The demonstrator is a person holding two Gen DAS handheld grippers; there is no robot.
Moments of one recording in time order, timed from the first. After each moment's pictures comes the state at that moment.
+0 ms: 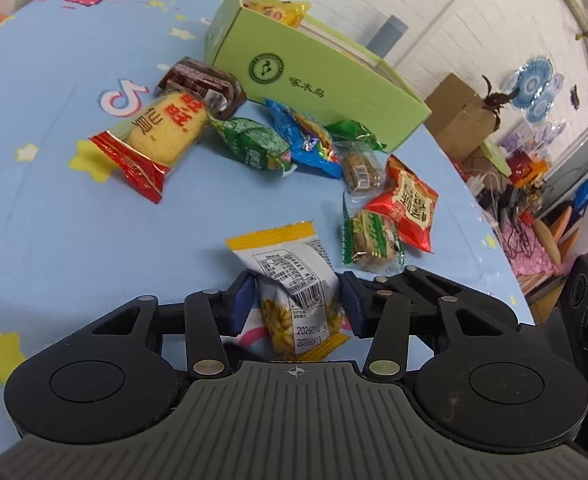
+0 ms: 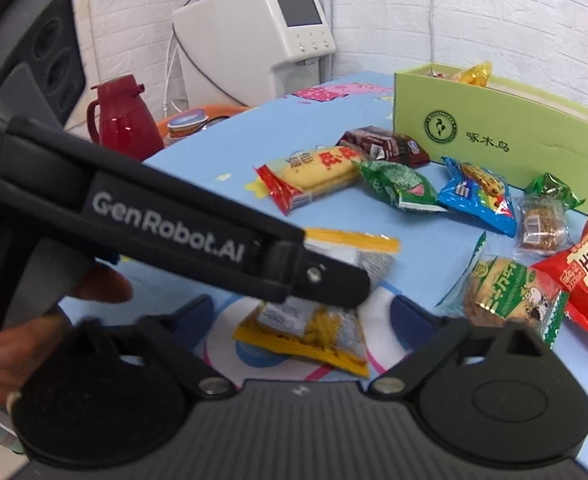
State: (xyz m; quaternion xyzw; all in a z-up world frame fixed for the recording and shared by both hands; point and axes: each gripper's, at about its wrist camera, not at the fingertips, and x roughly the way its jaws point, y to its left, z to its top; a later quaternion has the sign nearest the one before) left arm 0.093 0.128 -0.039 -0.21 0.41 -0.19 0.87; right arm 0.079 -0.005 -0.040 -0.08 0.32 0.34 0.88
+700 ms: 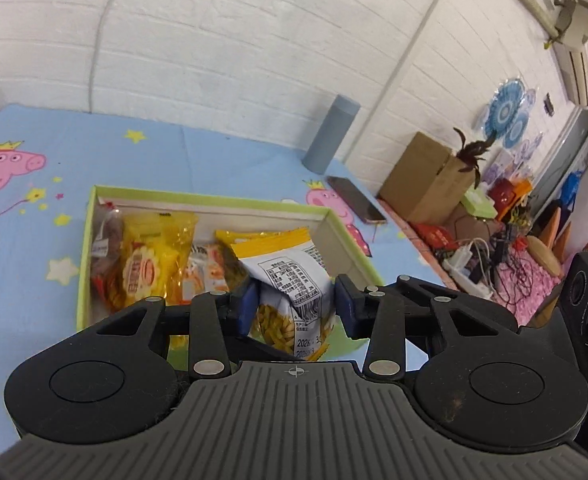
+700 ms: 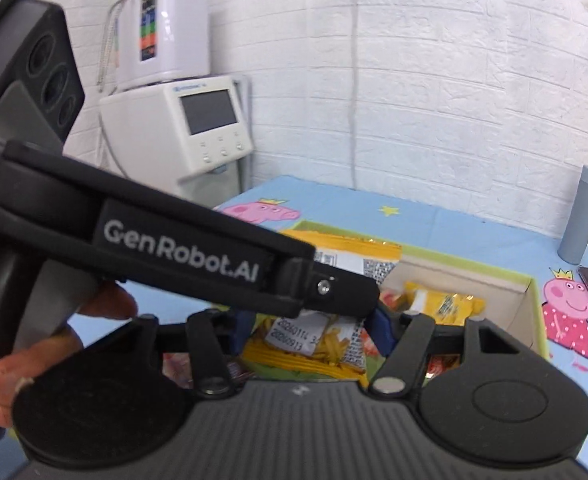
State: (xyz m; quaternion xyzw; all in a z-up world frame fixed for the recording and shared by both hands) left arm 0.310 0.067 0.075 -0.15 0.33 -0.23 0.90; right arm 0.274 -0.055 0.060 -0.06 0.24 0.29 0.92
